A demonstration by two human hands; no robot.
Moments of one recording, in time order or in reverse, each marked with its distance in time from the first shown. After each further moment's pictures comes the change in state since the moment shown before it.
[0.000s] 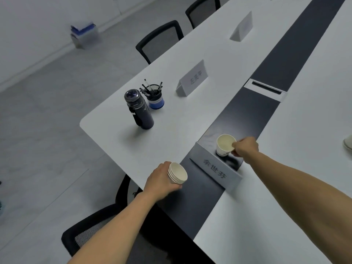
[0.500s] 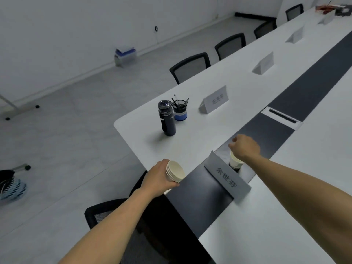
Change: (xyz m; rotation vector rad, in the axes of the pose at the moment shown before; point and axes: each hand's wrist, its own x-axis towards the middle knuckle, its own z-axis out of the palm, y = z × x) left_hand -0.075 -0.010 -0.048 -0.028 0.221 0.000; right_hand -0.099 -0.059 -0.008 -0.650 0.053 -0.587
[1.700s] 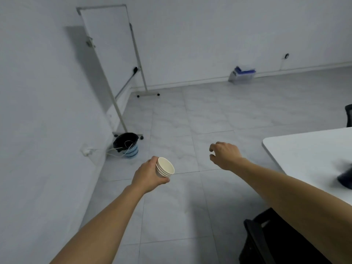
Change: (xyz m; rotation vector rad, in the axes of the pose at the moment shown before) left_hand -0.284 -0.474 -0.347 -0.017 0.503 -0.474; right_hand -0.309 -0.612 0.245 -0.443 -0.085 -1.122
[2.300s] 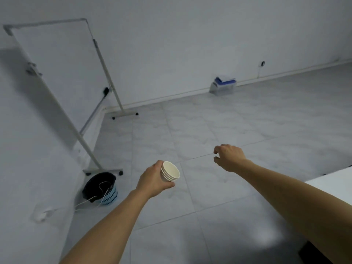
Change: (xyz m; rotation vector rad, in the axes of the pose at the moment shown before) left_hand 0.409 0.048 -0.004 -0.036 -0.101 0.159; right_hand 0.347 0.130 -0.029 0.042 0.001 0.224
